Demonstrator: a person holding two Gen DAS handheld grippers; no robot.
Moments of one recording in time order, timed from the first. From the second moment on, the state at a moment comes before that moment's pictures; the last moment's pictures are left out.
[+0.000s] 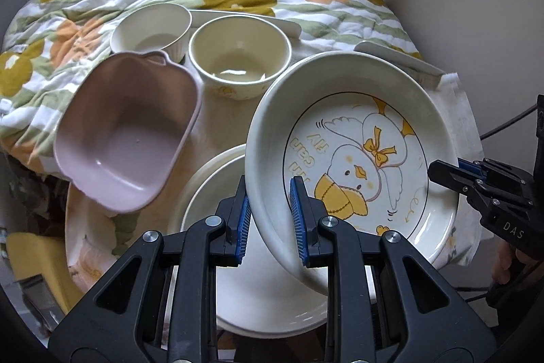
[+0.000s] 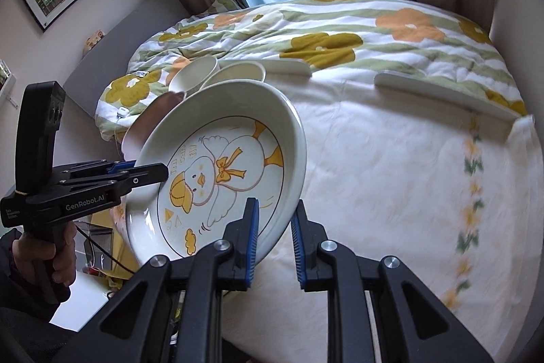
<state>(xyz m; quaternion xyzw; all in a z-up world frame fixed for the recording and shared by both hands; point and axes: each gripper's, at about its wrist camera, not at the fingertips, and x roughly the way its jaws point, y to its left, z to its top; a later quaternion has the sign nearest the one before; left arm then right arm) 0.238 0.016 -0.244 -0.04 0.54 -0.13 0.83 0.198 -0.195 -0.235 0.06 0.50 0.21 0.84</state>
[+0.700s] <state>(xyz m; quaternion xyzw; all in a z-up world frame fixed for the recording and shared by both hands) 0.209 0.036 -0.300 0.01 0.58 -0.17 0.80 0.145 -0.159 -0.277 0.07 0.53 0.15 0.83</state>
